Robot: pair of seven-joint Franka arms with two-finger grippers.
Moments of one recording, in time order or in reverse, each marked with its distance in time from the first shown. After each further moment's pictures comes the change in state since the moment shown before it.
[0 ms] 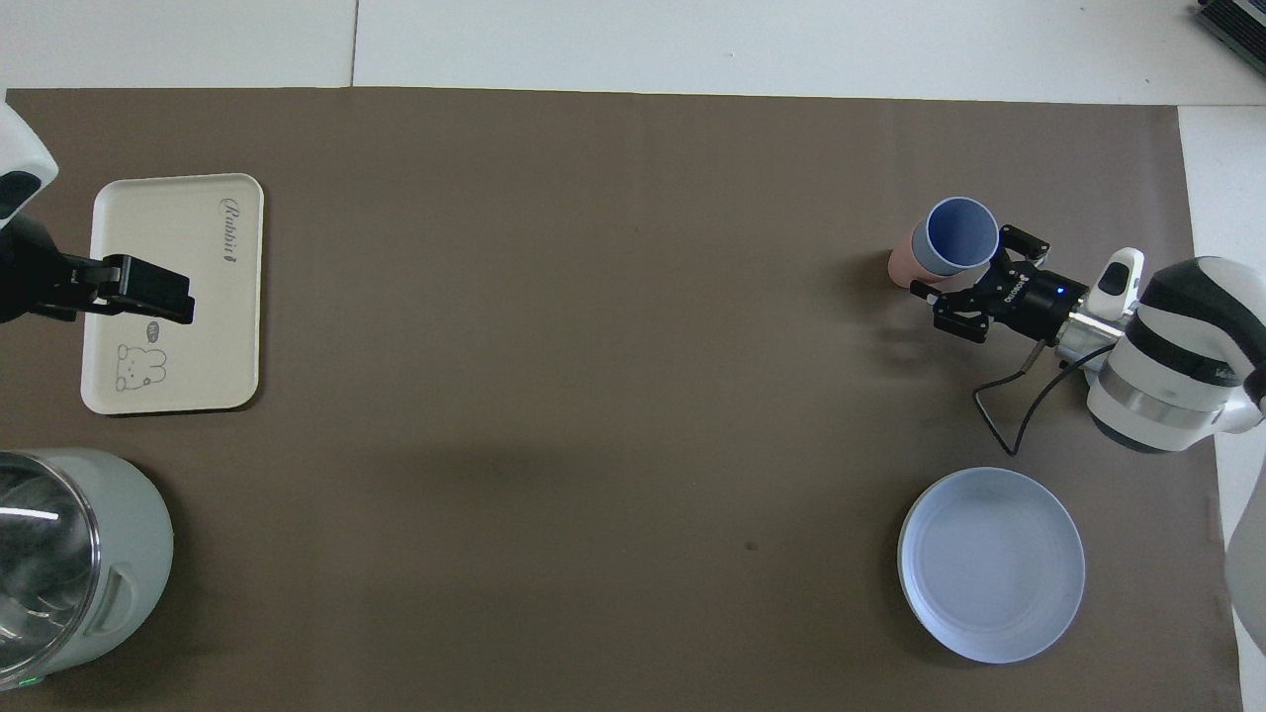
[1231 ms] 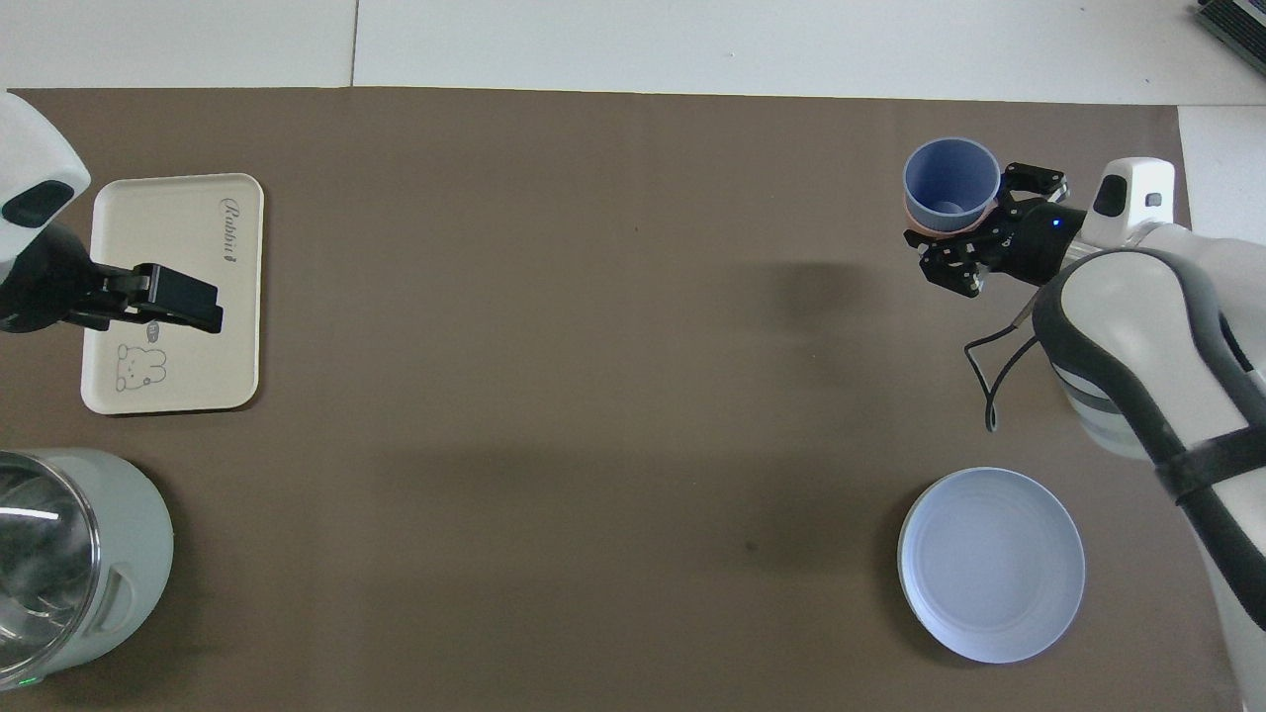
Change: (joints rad) left arm -0.008 -0.004 -0.002 -0.029 -0.102 0.023 -0.027; right arm 0.190 -0.222 -0.002 0.052 -0.796 0.314 0.750
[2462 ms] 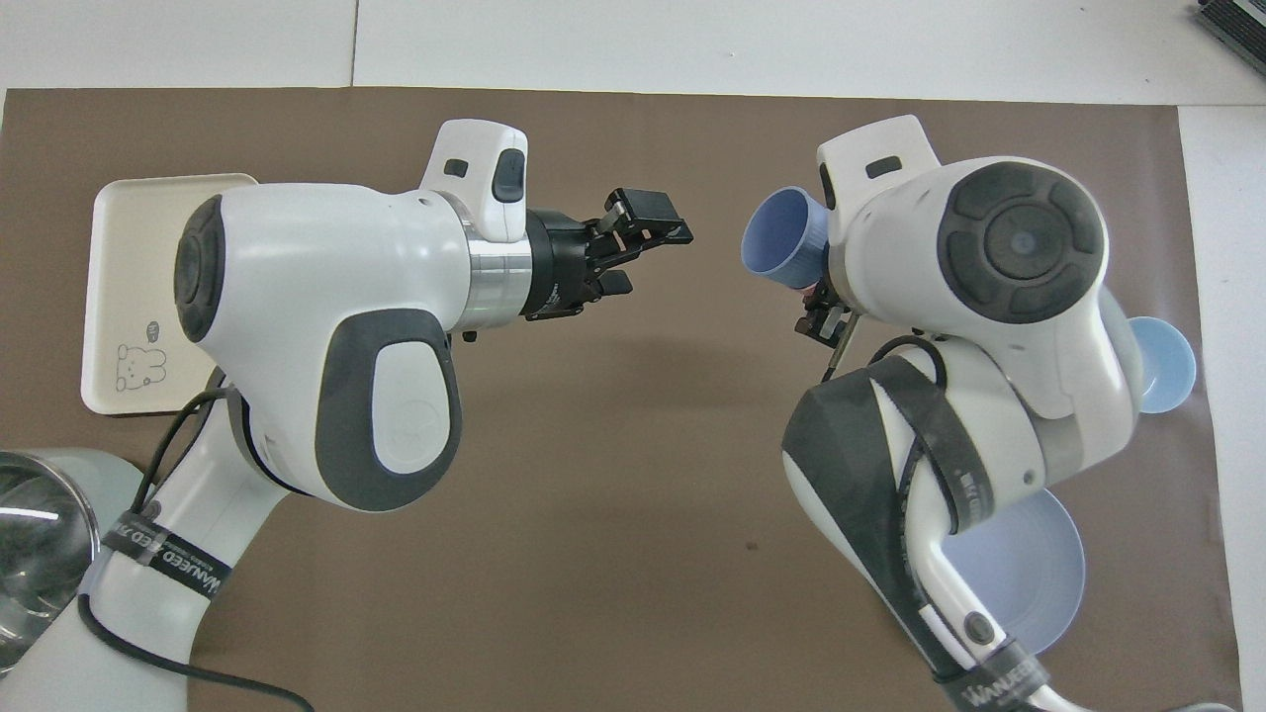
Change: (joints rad) left arm -0.461 0.171 -0.017 -0.128 -0.637 0.827 -0.503; right arm 0.350 -0.019 0.011 0.291 -1.037 -0.550 0.826
